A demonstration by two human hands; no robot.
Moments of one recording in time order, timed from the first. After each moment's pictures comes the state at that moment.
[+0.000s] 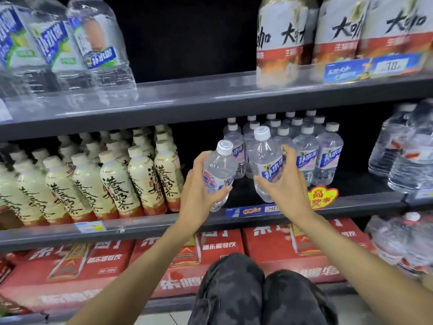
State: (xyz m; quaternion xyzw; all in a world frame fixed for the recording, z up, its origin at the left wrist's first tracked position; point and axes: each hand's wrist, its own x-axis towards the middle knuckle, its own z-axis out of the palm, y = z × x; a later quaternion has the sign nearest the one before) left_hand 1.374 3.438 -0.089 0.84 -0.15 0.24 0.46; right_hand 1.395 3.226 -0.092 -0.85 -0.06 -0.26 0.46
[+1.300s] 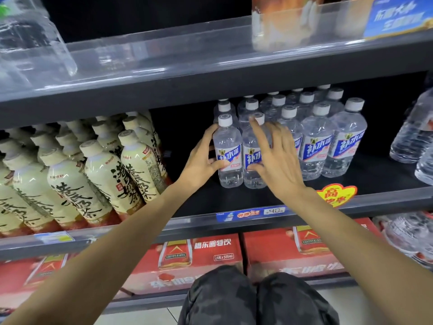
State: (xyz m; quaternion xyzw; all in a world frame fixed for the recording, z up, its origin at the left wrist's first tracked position) left_hand 1.516 3.426 -0.120 0.84 -0.15 0.07 0.52; right_hand 1.497 3.221 -0.123 -0.93 -0.15 -0.33 0.09
